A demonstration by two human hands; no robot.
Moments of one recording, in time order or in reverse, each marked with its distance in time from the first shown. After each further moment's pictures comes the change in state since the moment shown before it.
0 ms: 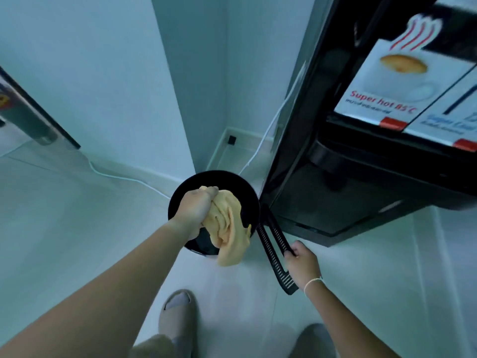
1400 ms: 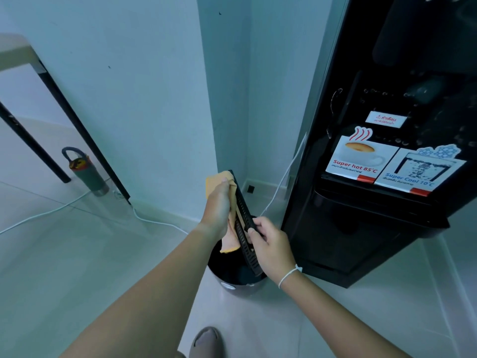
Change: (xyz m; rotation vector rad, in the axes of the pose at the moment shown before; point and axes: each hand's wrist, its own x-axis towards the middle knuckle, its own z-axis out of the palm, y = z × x) left_hand -0.092 0.098 -0.023 -0.260 -0.112 0.307; right_hand -0.119 -0.183 -0.004 0.303 -0.044 -0.618
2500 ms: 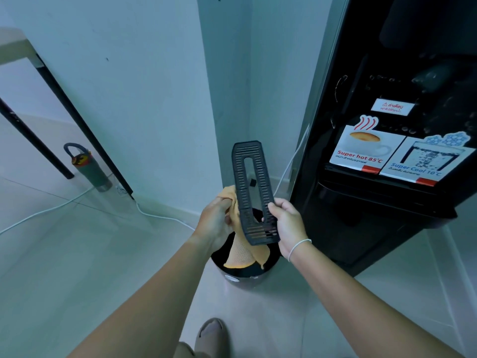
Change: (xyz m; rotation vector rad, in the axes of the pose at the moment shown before) left_hand -0.019 -0.022 -0.023 -0.158 -0.035 -0.121; right_hand 0.034 0.002 -0.012 0.594 0.144 0.353
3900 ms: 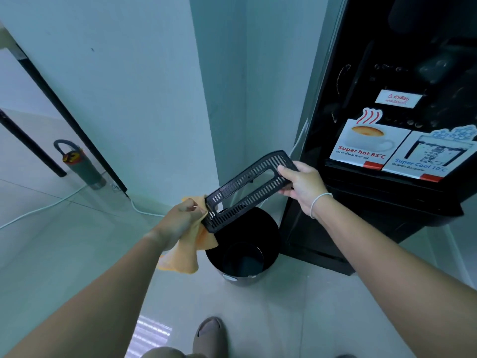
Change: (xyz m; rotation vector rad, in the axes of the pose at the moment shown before) left_hand 0.033 0.016 -0.081 0.607 -0.039 0.036; right_hand 0.047 -0.066 -0.013 -0.185 -0.068 -0.080
